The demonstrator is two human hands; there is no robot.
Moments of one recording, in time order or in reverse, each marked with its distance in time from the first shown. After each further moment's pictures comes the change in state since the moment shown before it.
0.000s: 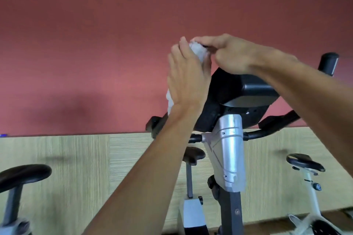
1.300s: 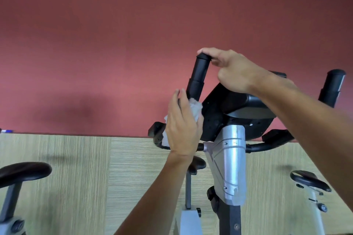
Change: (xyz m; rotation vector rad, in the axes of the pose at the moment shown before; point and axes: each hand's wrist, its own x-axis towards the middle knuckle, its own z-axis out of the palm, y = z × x) left_hand -0.087 -0.066 0.033 0.079 0.159 0.101; right_hand -0.004 0.008 0.015 0.013 0.118 0.026
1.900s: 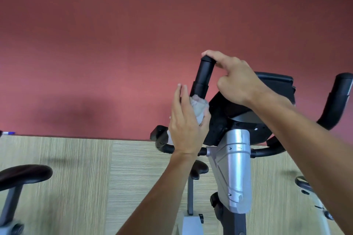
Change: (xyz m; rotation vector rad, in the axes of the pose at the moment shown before) left_hand 0.015 0.003 0.001 -0.181 0.045 -0.056; right_hand -0.006 0.001 0.019 0.015 0.138 -0.047
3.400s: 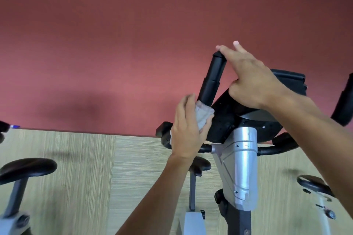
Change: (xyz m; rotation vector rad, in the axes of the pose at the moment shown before) left_hand -0.017 -0.037 -0.010 -0.045 -0.139 0.065; right_hand -0.013 -0.012 -0.003 -0.332 -0.080 -0.046
